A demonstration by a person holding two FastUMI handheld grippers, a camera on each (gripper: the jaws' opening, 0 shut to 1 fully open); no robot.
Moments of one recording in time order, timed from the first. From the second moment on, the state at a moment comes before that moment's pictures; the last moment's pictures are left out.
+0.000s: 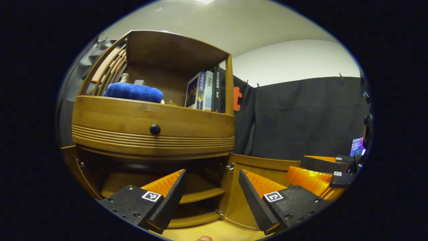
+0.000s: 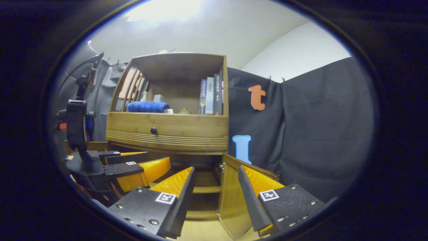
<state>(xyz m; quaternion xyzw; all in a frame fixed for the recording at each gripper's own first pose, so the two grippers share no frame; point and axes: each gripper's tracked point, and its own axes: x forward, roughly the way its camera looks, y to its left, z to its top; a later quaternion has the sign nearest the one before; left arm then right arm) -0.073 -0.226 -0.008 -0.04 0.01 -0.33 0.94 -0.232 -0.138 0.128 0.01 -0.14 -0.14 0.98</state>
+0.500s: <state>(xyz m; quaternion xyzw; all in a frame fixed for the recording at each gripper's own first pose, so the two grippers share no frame) -0.149 -0.346 -0.007 -0.04 0.02 -0.44 0.89 -0.303 -0.219 0.105 0.00 -0.12 -0.24 0.96</state>
